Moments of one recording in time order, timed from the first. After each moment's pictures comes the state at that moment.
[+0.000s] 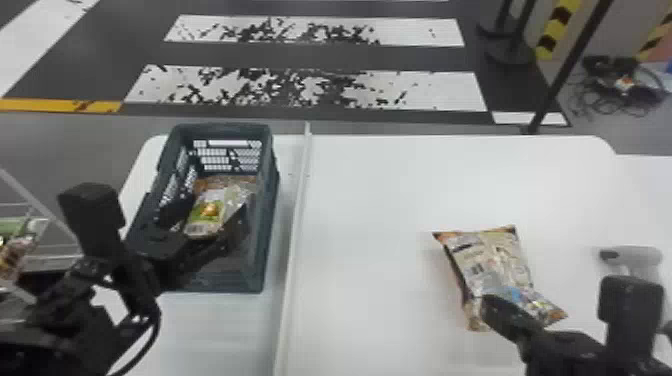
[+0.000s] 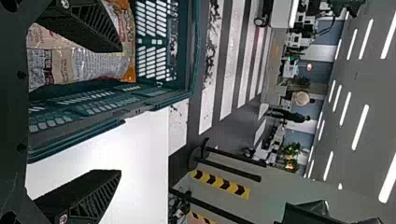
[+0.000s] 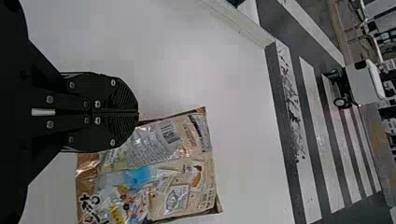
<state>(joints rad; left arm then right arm) 0.49 0.16 0.15 -2.28 0.30 0.62 -0.26 0.73 -0.35 -0.09 -2.32 -0.60 0.70 -0.03</state>
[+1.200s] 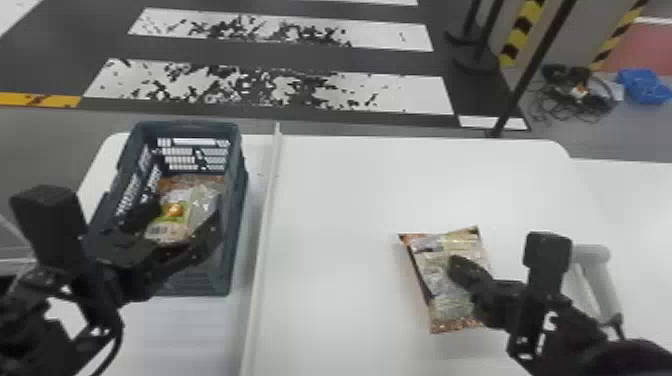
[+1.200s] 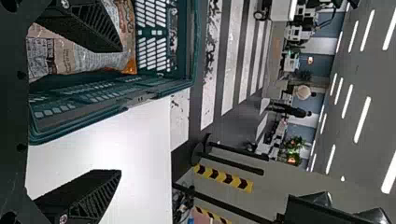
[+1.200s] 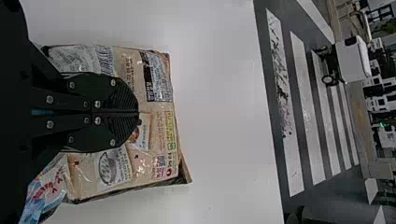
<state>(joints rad) 0.52 0.17 0.13 -2.31 0.28 0.62 -0.27 0.43 -0.33 -0.01 -1.96 -0.51 0.62 -0.05</state>
